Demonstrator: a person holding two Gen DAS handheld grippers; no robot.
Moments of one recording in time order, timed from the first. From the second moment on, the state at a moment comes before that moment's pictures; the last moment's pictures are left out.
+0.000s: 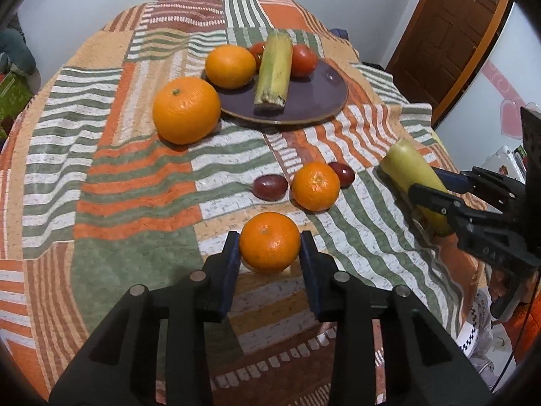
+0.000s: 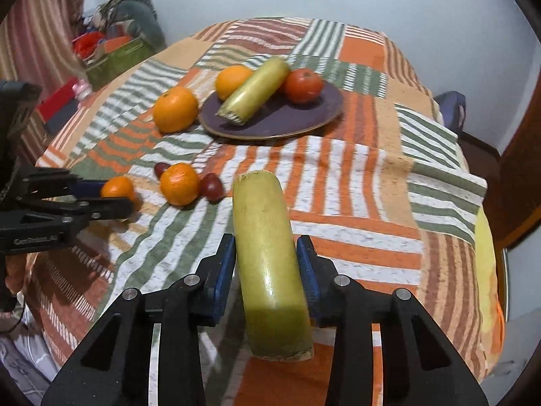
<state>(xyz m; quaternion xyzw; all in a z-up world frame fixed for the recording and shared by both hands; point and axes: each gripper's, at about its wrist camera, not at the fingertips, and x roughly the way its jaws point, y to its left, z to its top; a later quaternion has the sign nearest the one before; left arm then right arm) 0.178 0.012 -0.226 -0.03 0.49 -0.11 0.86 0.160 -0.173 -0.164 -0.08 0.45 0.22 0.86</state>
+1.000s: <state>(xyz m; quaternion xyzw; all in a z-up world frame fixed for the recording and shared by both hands) 0.258 0.026 -0.181 -0.04 0.44 -0.09 0.89 0.233 -0.157 -0.110 -0.03 0.37 0.23 0.90</state>
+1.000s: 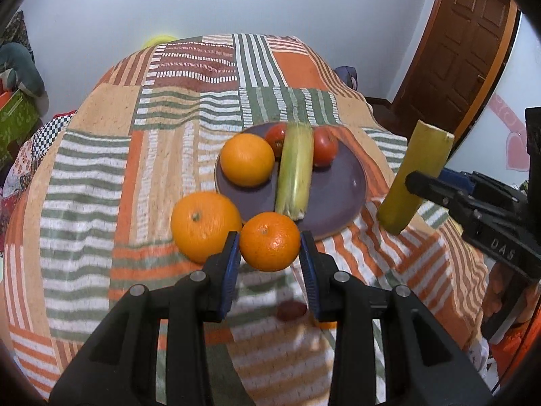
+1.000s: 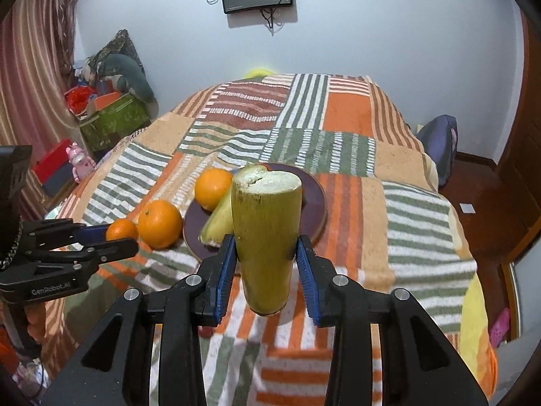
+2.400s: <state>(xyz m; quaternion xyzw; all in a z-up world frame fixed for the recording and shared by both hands) 0.341 0.012 -0.221 -0.03 0.46 -0.08 0.88 0.299 -0.126 -0.147 -0.03 0.41 0.23 0.88</state>
